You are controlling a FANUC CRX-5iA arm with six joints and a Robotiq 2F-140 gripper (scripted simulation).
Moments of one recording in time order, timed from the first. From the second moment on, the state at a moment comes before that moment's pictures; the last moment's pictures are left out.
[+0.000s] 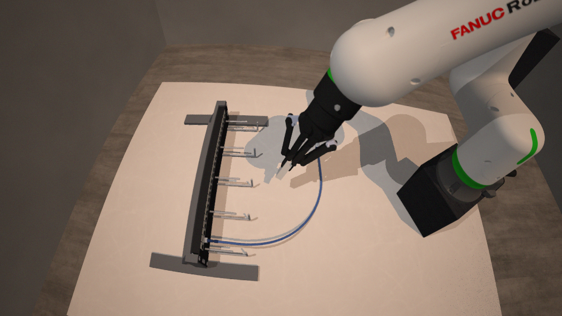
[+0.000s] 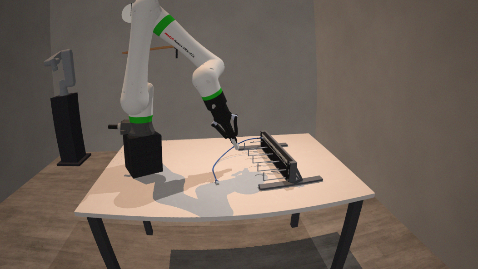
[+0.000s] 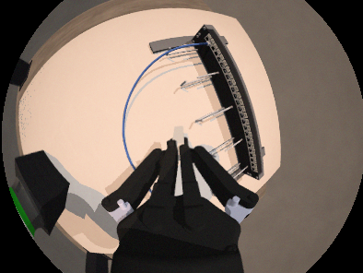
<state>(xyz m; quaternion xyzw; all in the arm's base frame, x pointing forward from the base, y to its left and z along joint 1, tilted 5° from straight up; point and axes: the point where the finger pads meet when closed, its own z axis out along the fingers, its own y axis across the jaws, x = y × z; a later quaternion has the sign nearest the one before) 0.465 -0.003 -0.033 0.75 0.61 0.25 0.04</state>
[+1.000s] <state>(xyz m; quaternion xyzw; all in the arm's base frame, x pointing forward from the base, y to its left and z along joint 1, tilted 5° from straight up) 0.499 0.130 0.044 0.85 0.23 0.47 -0.01</state>
